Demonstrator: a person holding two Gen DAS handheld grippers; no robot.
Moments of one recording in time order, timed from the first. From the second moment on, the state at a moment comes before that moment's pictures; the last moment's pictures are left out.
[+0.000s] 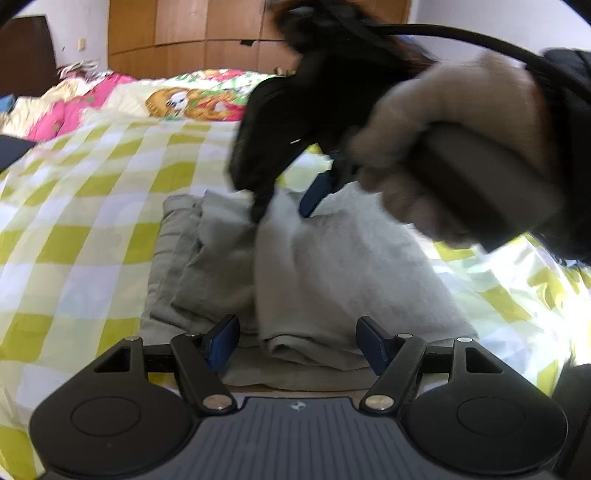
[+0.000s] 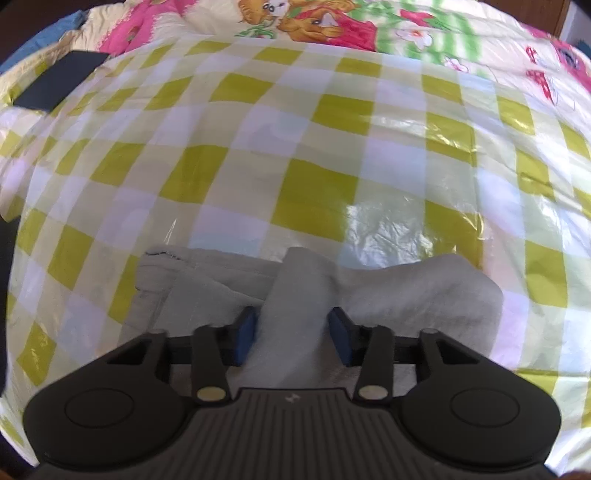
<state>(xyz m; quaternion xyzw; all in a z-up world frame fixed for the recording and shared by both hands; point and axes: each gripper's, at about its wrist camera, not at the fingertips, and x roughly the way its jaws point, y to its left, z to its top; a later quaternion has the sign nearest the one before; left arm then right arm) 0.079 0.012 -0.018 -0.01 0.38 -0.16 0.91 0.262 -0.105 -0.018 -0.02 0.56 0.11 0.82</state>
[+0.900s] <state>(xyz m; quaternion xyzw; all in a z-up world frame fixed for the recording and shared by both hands) 0.069 0.105 0.009 -0.13 0.34 -0.13 0.92 0.249 -0.047 0.032 0.06 0.52 0.23 0.82</state>
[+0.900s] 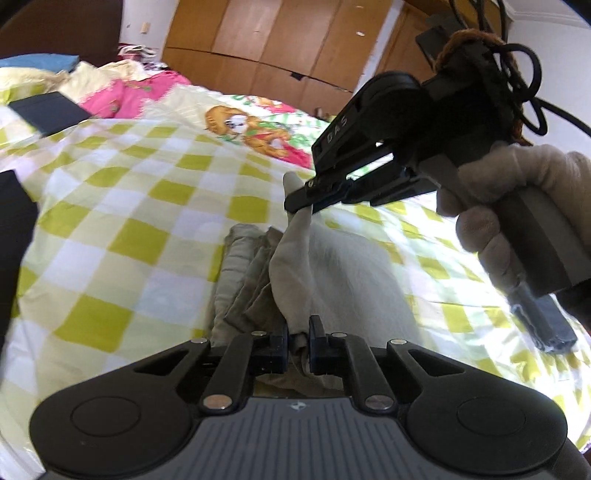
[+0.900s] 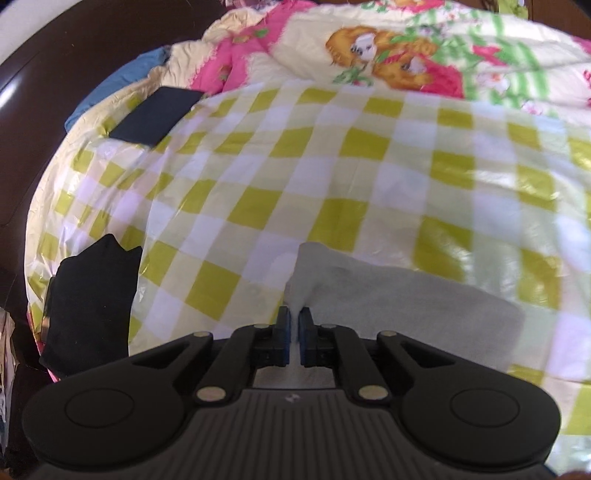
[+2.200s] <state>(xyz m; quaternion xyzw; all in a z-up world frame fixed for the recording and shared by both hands) 0.107 0.210 -0.019 -0.17 0.35 -0.06 0.92 0.291 -0.023 0.020 0.11 0.44 0.24 0.86</state>
